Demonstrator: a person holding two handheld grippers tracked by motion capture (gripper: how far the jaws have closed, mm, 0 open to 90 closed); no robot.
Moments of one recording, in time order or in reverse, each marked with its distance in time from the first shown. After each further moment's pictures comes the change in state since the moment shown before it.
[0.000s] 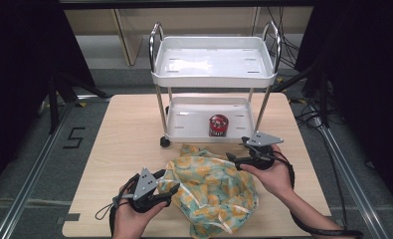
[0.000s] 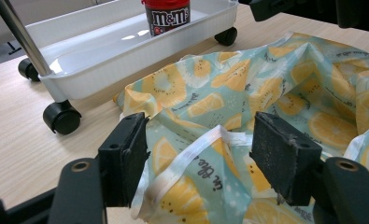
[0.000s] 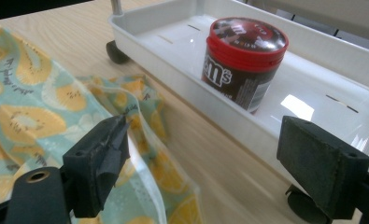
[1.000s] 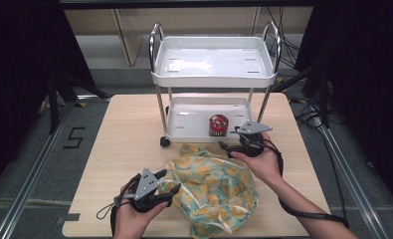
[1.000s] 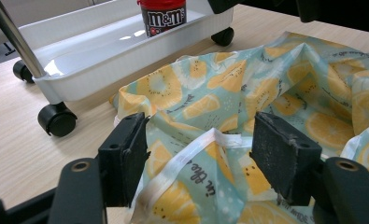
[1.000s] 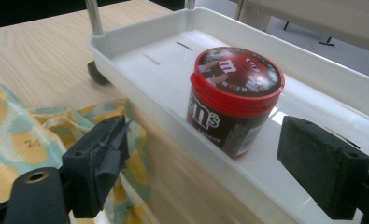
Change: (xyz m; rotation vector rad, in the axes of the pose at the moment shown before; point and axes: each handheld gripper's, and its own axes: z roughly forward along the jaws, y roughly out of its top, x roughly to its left) left arm -0.003 0.000 0.002 0.002 0.000 -0.019; right arm -0.006 0.024 0.032 -0.010 -0.014 0.024
